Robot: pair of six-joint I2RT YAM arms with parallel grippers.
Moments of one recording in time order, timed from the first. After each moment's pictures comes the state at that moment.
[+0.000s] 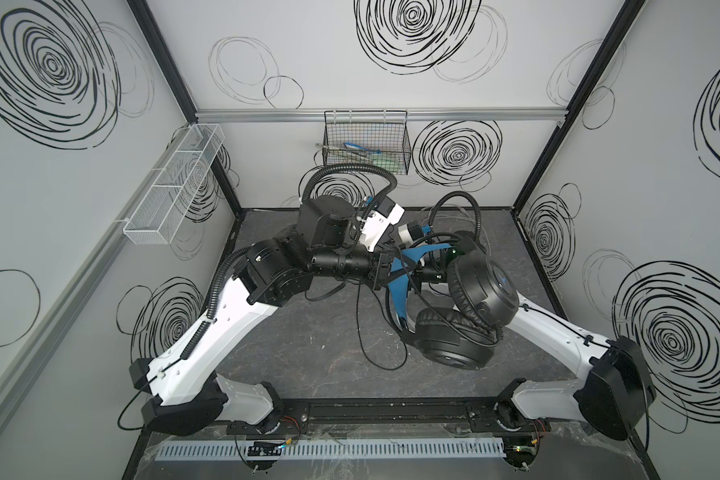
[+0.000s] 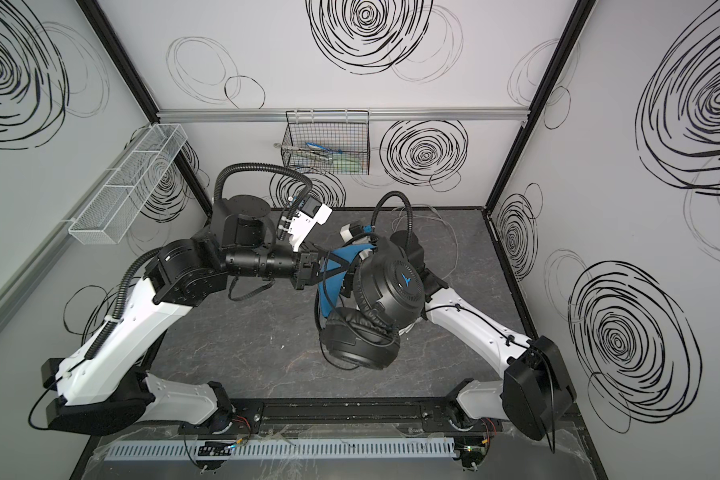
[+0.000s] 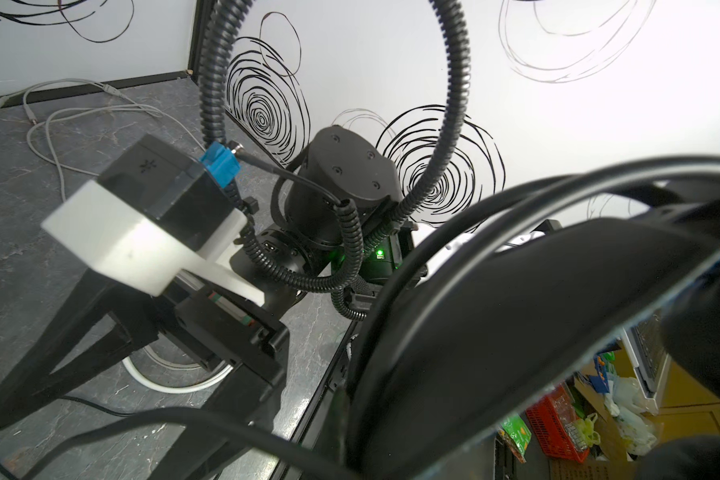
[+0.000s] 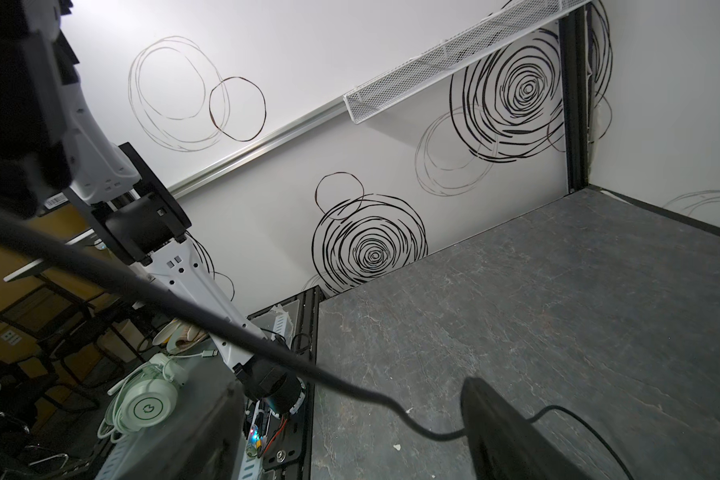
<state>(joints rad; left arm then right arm) -0.84 1.37 1.85 -0.92 0.46 -0.46 0.66 1.33 0.98 0.33 -0.88 0.35</state>
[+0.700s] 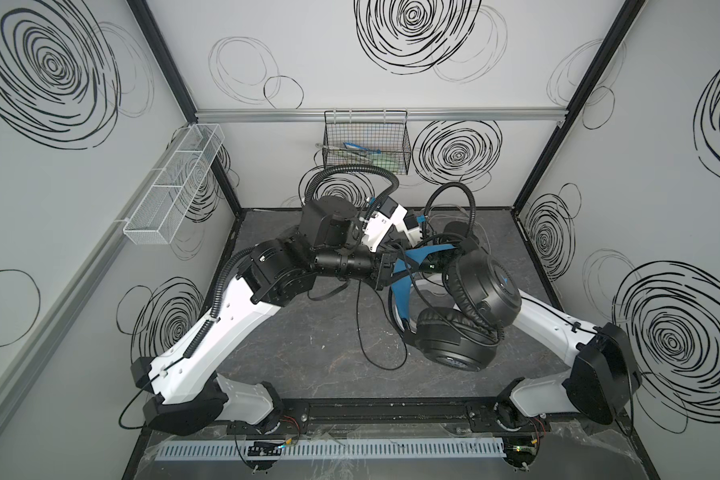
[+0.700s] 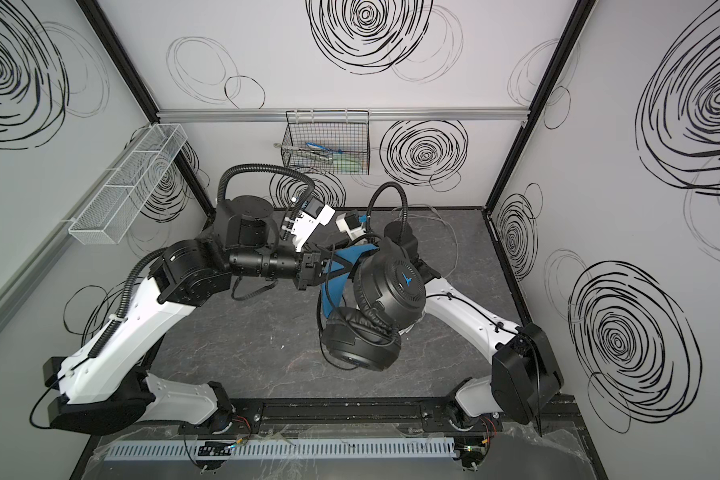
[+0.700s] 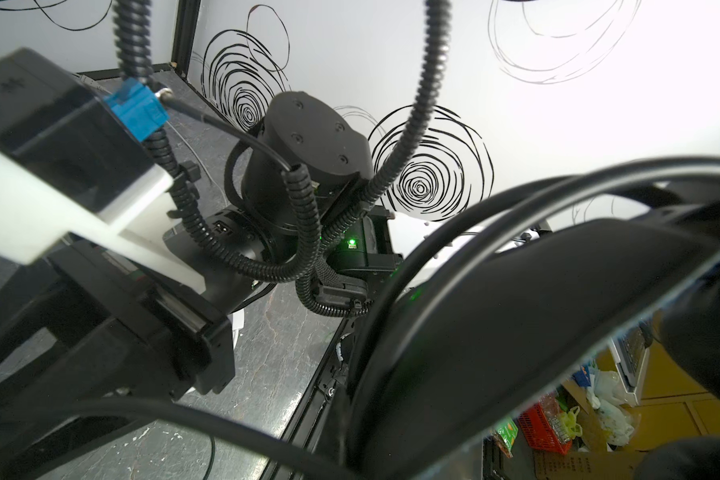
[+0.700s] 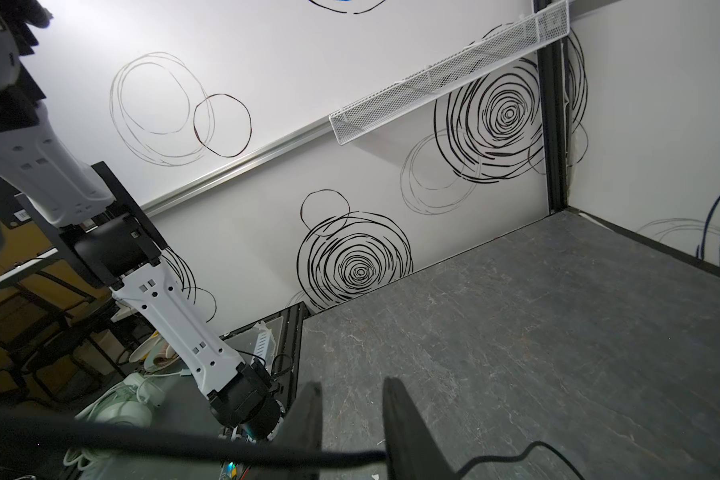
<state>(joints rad) -0.84 1.37 1.84 -0.89 0.49 -0.48 0.65 1.41 1.06 0.35 -0.86 0.36</state>
